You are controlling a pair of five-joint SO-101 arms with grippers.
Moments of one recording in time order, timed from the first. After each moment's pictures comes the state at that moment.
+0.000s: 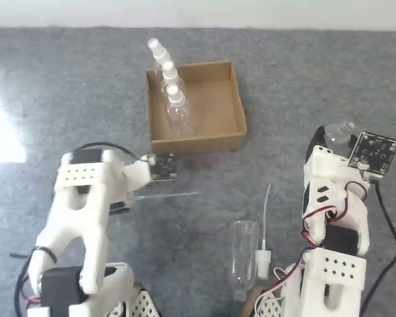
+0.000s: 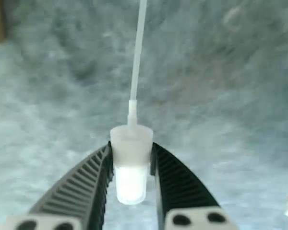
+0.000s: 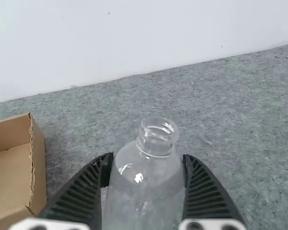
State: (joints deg) left arm -11.4 -17.4 48.0 72.0 -78.4; right arm 9.8 -69.4 72.5 25.3 -6.0
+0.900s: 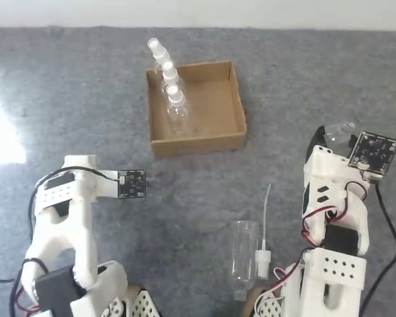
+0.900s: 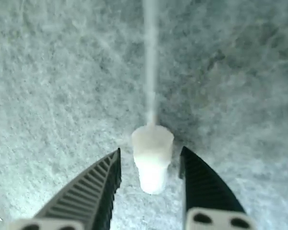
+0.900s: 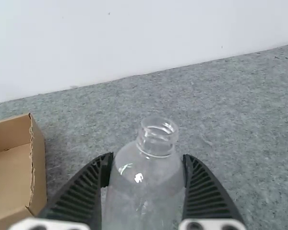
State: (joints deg) left arm -25.8 -17.4 60.8 34.2 -102.3; right arm 9.8 -69.4 72.5 25.2 -6.0
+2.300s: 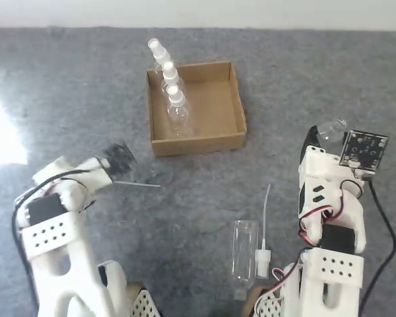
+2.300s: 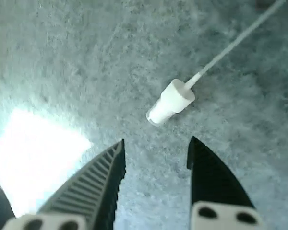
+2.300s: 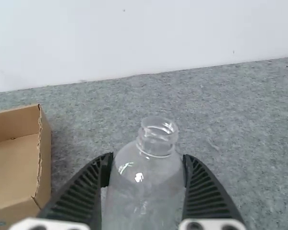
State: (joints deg) left arm -29.5 -49.0 60.5 59.9 -66.5; right arm 7.6 -69.4 72.5 25.2 -2.9
